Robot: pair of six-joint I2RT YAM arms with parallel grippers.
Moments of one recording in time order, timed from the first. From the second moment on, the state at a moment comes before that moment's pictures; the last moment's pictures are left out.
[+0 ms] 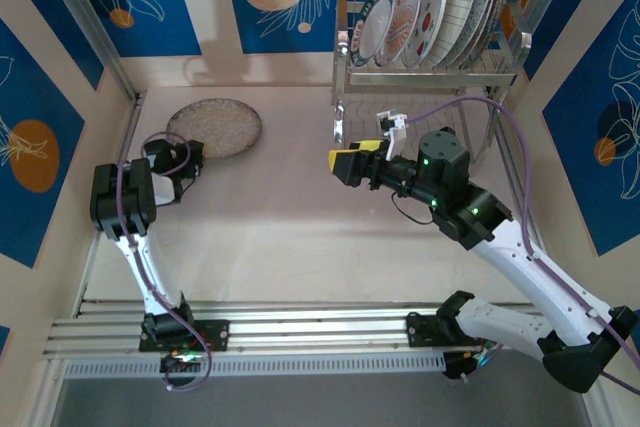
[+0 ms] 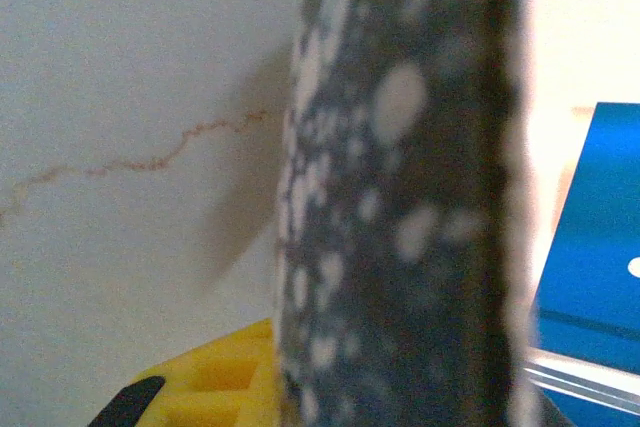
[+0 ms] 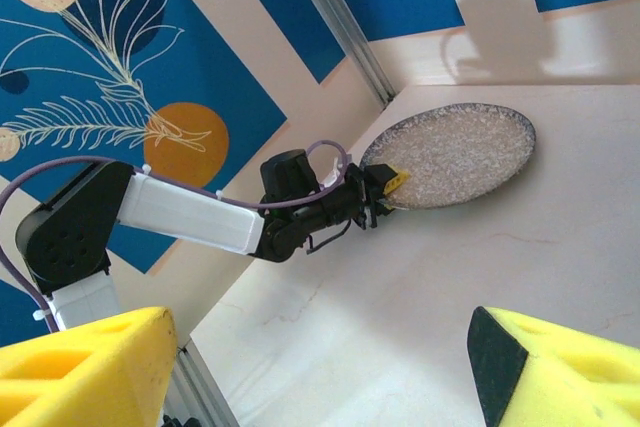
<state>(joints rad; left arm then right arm) 0.20 2.07 0.93 0.72 0.47 -1.30 0.68 0.98 1.10 -0.30 -0.25 0.53</state>
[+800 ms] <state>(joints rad) 0.24 2.07 1.00 0.64 0.45 -1.33 0.68 0.99 1.12 -0.34 -0.23 0.53</state>
